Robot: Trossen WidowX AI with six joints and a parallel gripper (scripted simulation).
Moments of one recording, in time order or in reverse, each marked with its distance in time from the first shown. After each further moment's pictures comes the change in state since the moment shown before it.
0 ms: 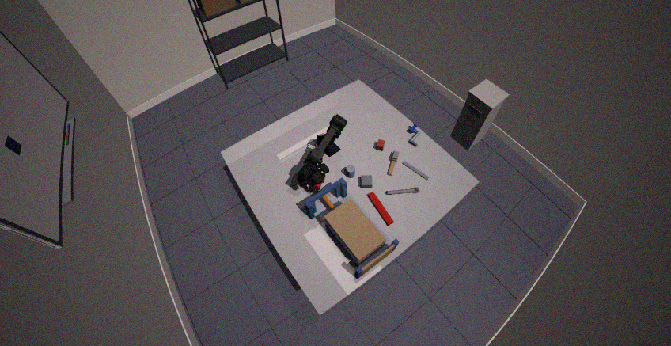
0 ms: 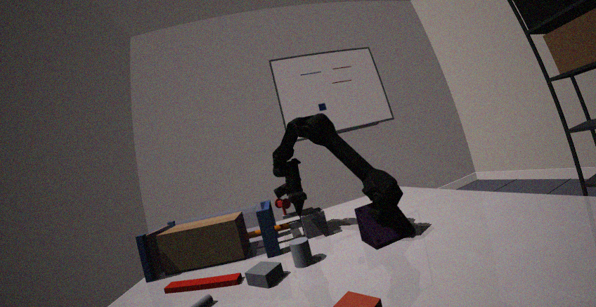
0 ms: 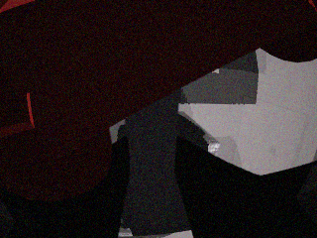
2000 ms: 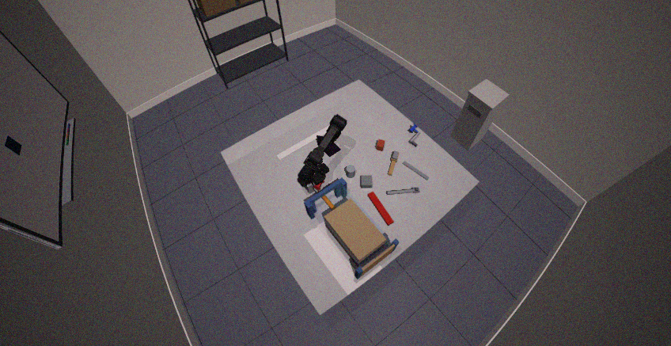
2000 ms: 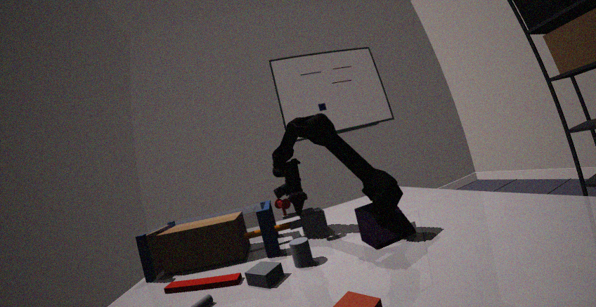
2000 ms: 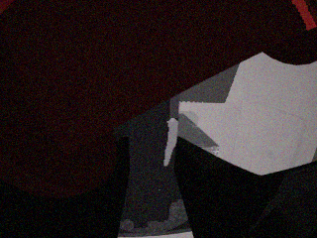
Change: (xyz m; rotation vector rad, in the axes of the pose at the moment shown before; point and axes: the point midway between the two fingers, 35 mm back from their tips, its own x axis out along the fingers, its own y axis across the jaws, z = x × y) arm 0.000 0.000 0.001 -0.029 -0.001 -0.001
